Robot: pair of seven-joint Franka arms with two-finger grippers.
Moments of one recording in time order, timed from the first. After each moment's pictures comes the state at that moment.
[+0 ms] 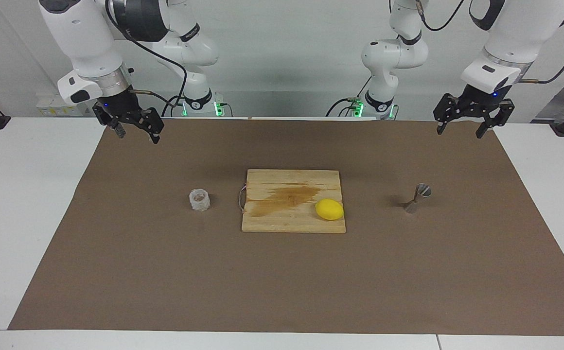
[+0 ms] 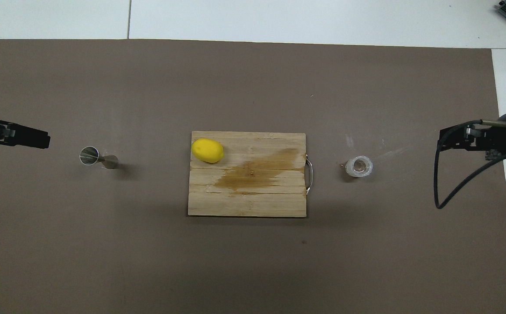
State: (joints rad) left arm -0.01 -0.05 -0.10 -1.60 0.01 1.62 0.12; right arm -0.05 -0.04 0.05 -1.69 -0.01 1.64 0.21
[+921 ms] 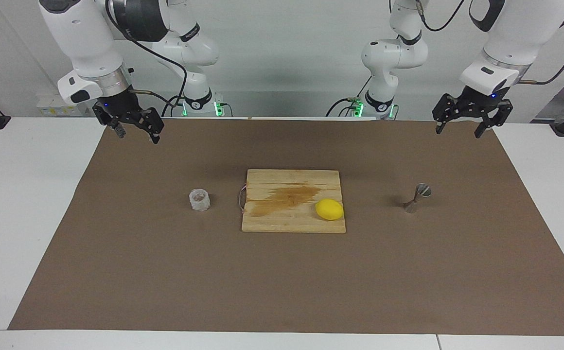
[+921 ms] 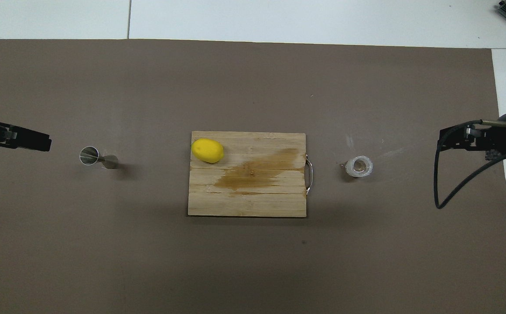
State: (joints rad) left arm -0.01 -0.04 -0.10 -1.60 0.01 1.60 0.12; right arm -0.05 -0.04 0.05 -1.69 -0.01 1.64 0.21
